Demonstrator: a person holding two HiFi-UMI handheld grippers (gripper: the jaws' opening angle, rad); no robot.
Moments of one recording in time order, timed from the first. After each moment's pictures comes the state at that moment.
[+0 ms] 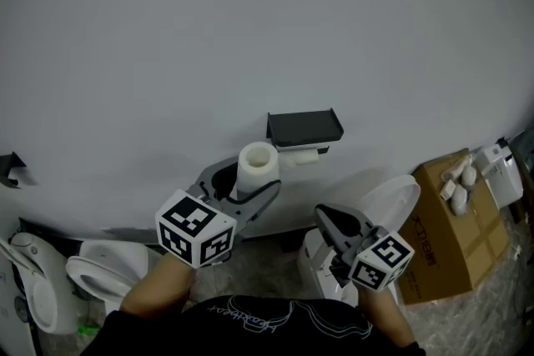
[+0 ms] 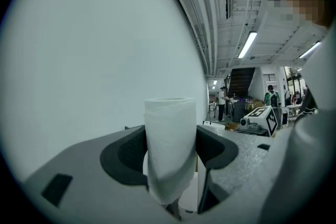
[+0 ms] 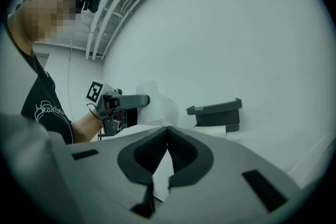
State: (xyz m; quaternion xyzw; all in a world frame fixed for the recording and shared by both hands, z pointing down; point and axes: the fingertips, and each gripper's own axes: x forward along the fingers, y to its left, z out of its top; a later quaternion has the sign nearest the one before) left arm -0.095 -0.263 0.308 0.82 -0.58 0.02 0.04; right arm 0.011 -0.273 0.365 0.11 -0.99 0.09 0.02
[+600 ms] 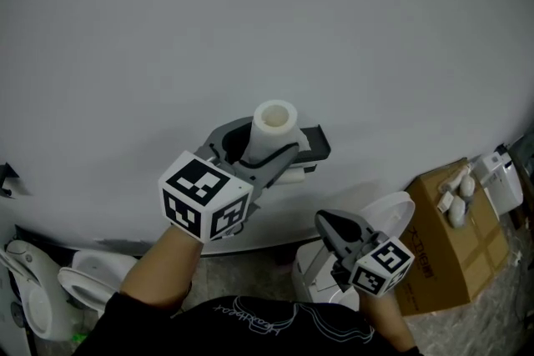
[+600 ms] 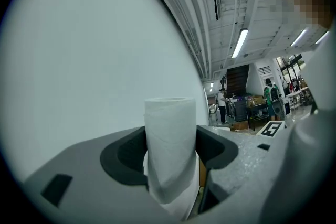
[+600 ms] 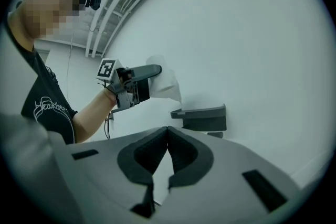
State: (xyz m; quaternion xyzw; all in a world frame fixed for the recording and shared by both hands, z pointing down) left arm -0.078 -0.348 0.227 0.82 -0.57 0.02 -0.04; right arm 0.027 -0.323 0.363 0.12 -0.99 0.07 0.03
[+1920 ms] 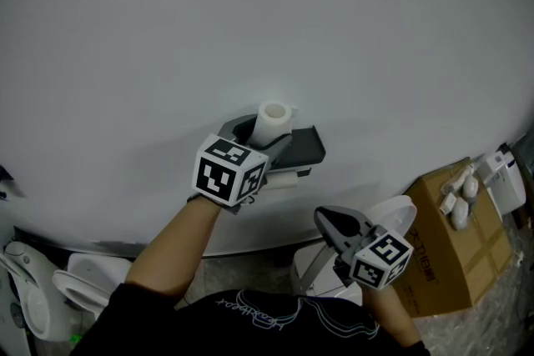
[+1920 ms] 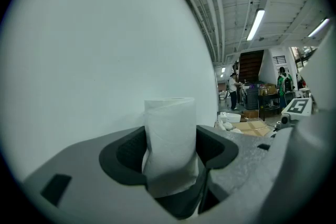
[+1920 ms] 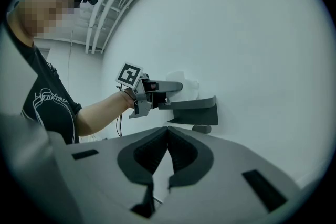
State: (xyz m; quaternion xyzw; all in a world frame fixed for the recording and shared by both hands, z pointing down) left arm -0.109 -0.450 0.311 0.78 -0.62 0.09 0.03; right arm 0.027 -0.366 0.392 0.11 -0.99 0.07 0.05
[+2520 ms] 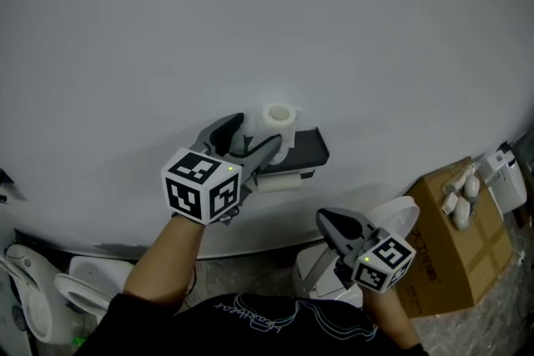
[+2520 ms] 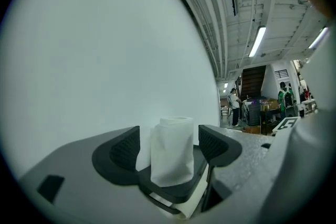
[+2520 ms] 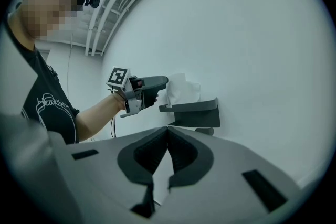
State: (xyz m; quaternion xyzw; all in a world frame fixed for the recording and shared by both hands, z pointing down) left arm -0.130 -0.407 0.278 0.78 -0.62 0.00 0.01; right arm 0.023 -0.362 0.388 0.11 -0.99 0.07 0.04
